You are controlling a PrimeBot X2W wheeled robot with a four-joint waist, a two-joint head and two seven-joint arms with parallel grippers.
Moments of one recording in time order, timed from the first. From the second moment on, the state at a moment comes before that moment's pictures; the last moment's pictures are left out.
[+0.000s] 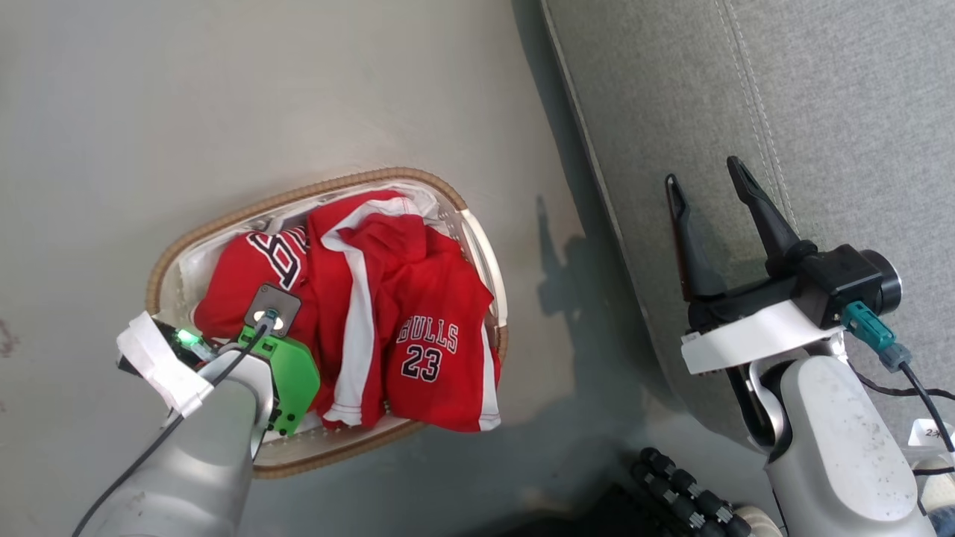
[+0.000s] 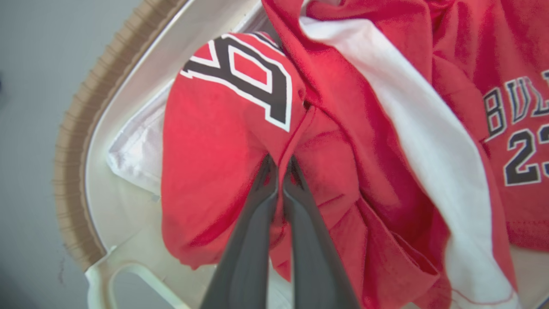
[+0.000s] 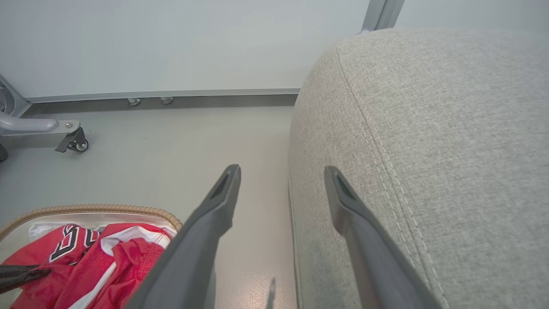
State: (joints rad) left arm -0.76 0.13 -0.47 1.28 0.00 -0.07 -0.19; right arm -0.35 -0.05 0.10 0.12 0.13 0.13 -0.26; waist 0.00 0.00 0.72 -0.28
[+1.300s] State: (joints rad) left arm -0.76 0.18 -0.62 0.70 0.03 -0.12 -0.25; right arm -0.04 -0.05 0.06 0.19 -0.03 0.13 -0.26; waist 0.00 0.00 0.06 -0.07
